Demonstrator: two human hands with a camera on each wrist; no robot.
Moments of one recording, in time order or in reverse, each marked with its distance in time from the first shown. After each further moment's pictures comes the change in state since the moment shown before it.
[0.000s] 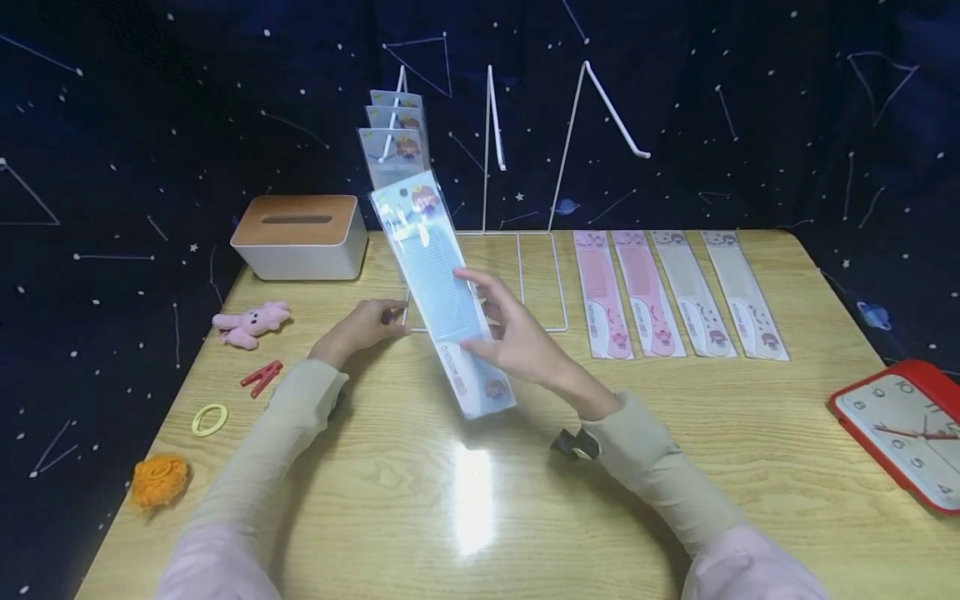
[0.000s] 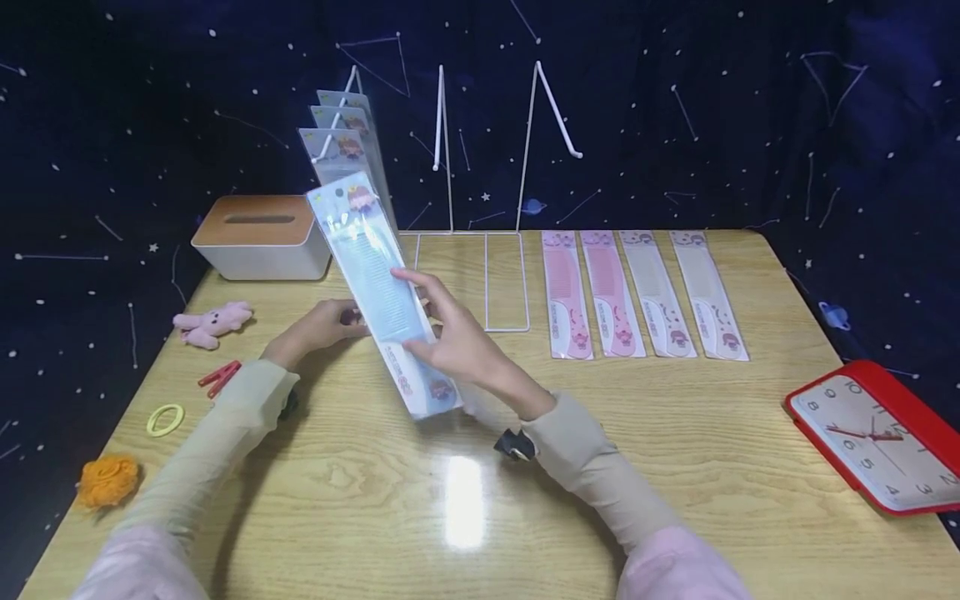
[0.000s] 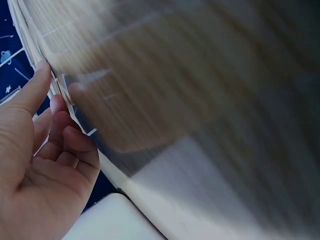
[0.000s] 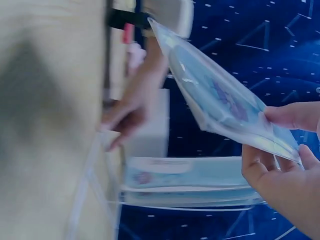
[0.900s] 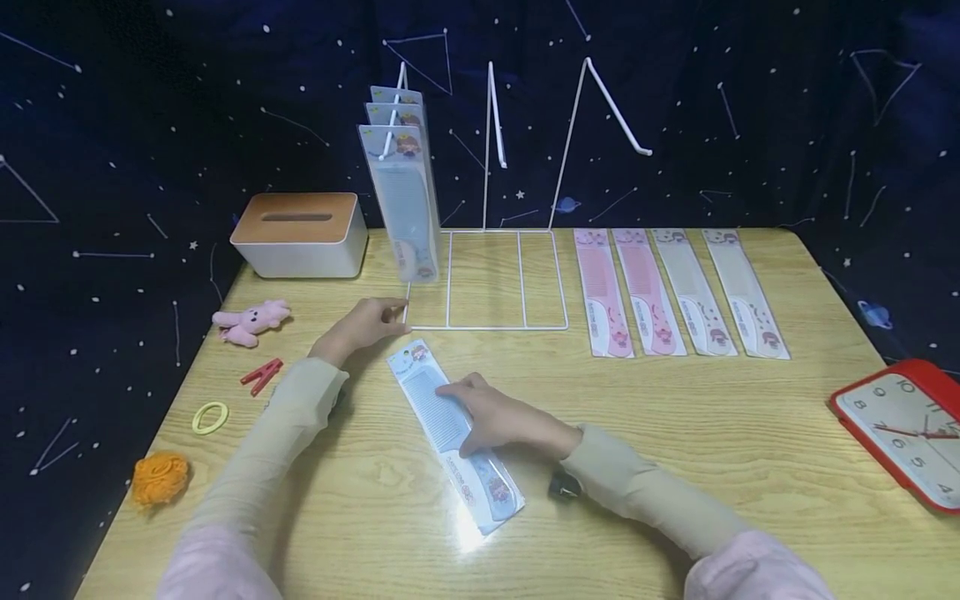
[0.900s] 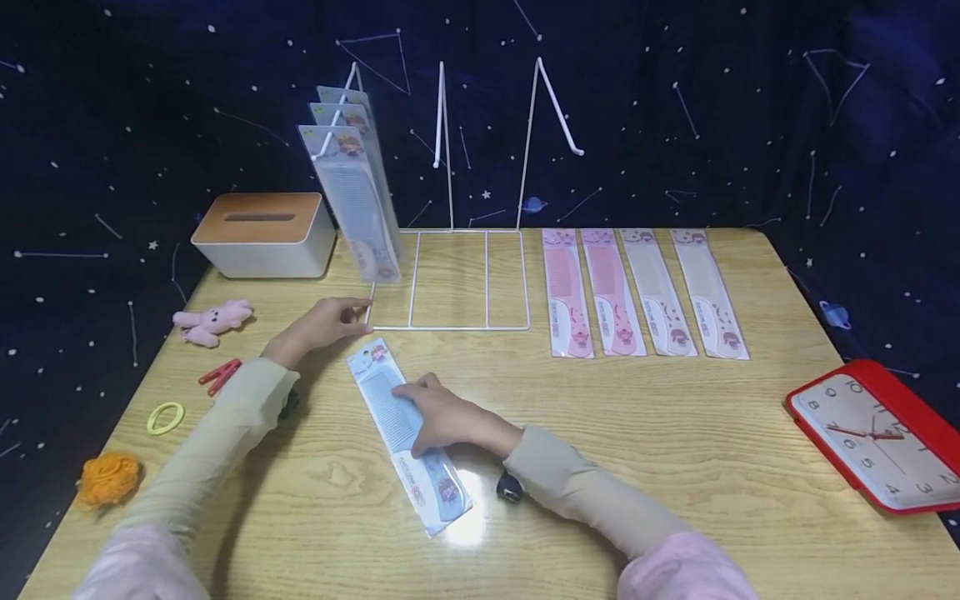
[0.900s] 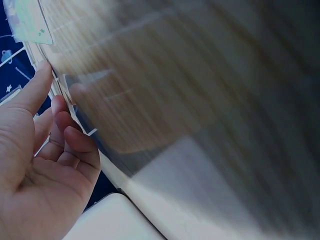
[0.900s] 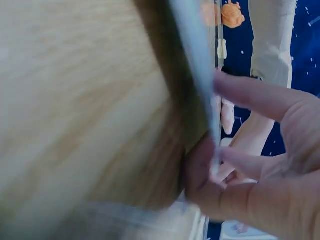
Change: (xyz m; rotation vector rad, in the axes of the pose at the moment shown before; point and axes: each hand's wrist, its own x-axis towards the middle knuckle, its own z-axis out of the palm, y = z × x) left_hand 0.000 -0.003 0.002 0.003 0.006 -0.014; right_hand -0.036 0.063 0.045 -0.570 -0.419 0.463
